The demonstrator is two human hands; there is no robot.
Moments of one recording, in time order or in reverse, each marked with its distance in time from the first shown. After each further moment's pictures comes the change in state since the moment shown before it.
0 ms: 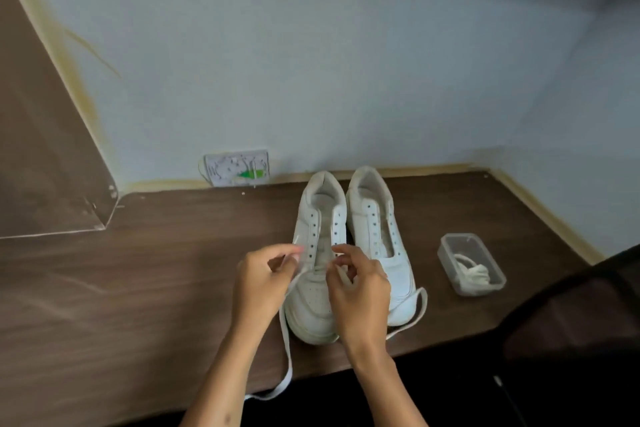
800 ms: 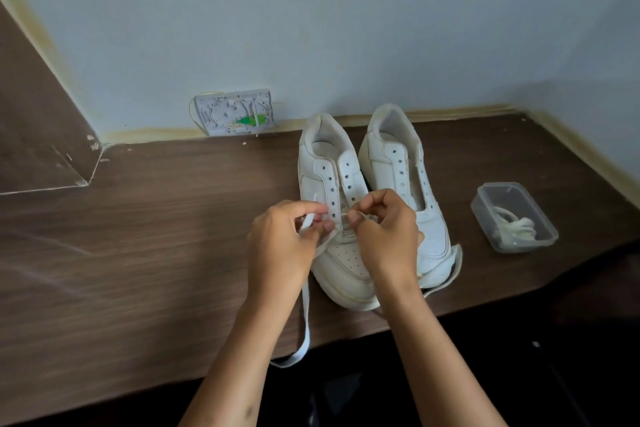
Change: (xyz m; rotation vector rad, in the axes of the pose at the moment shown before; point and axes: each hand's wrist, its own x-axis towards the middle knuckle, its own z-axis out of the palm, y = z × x) left_hand -0.001 -0.005 0.015 0.217 0.029 0.126; right_hand 0.030 0.010 0.016 0.141 0.003 0.209
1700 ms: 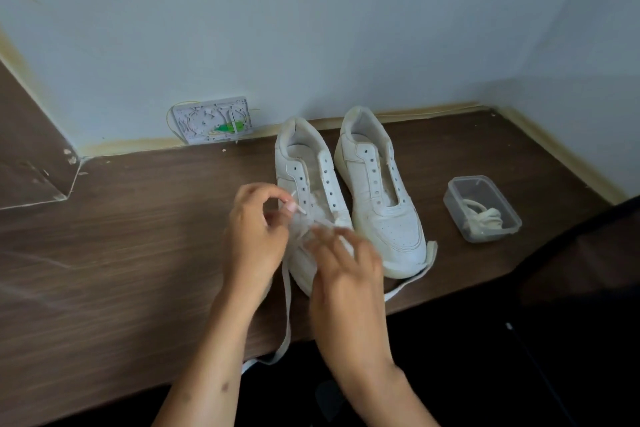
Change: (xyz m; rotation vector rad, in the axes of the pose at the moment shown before) left_hand 0.013 0.001 -0.001 -0.026 0.083 0.088; right_hand -0.068 0.011 -0.008 -0.641 -0.005 -0.602
